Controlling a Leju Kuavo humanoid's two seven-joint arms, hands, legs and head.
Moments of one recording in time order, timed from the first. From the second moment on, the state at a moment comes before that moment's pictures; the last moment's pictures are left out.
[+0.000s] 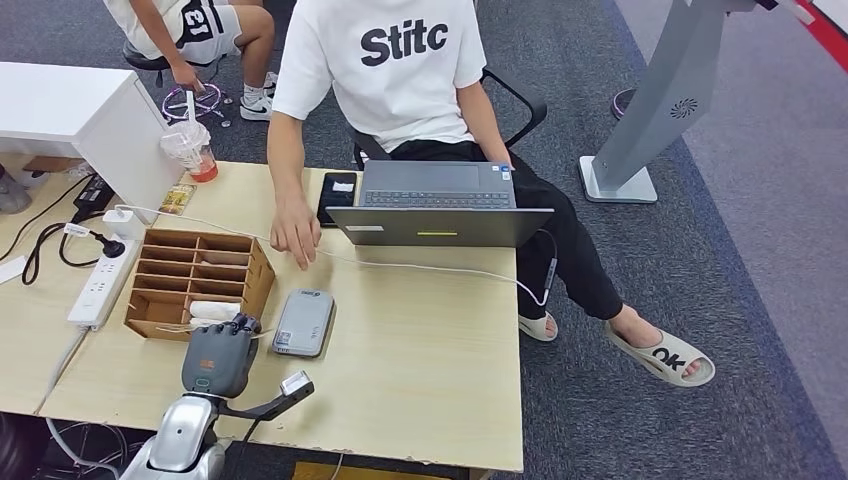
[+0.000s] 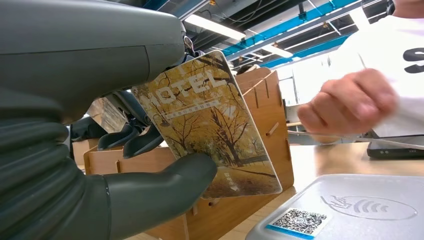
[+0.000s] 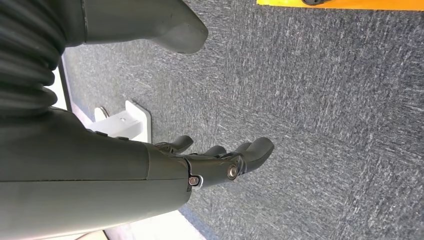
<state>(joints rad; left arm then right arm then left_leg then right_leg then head) -0.30 0.04 -0.33 -0.82 -1.52 0.69 0.02 -0.10 0.16 -1.01 -0.21 1.22 -0.26 0.14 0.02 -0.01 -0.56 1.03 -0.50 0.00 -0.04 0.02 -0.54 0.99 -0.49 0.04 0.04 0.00</state>
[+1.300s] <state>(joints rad) -0.32 0.01 -0.30 -0.82 -1.52 0.69 0.00 -0.10 0.16 -1.01 -0.21 1.23 -0.26 0.14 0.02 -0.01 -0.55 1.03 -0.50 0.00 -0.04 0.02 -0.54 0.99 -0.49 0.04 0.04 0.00</state>
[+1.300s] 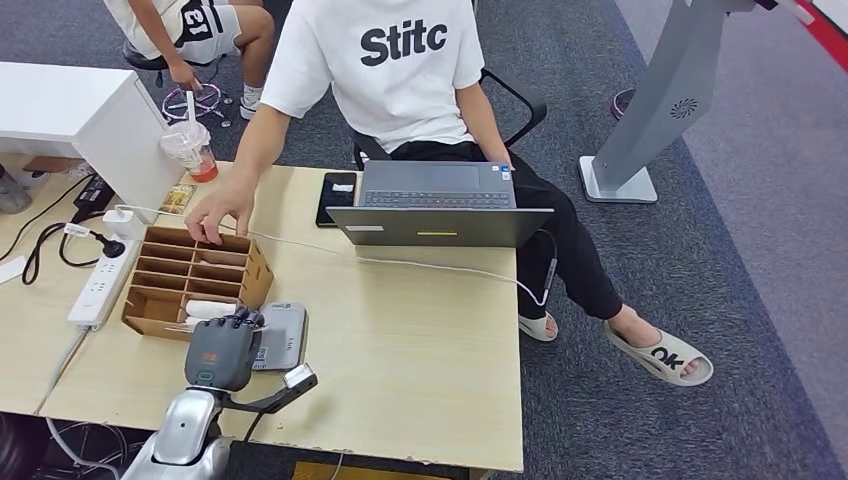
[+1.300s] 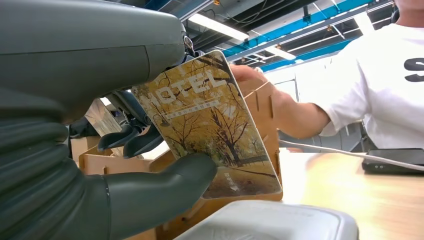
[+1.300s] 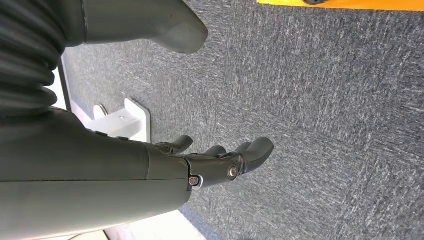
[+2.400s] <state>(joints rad) -0.35 -0.02 -0.30 -0.71 -1.52 0.67 0.00 -0.10 0.16 -1.01 -0.21 1.24 -0.24 0.14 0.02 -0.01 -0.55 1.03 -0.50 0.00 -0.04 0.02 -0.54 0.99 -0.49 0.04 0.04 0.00</state>
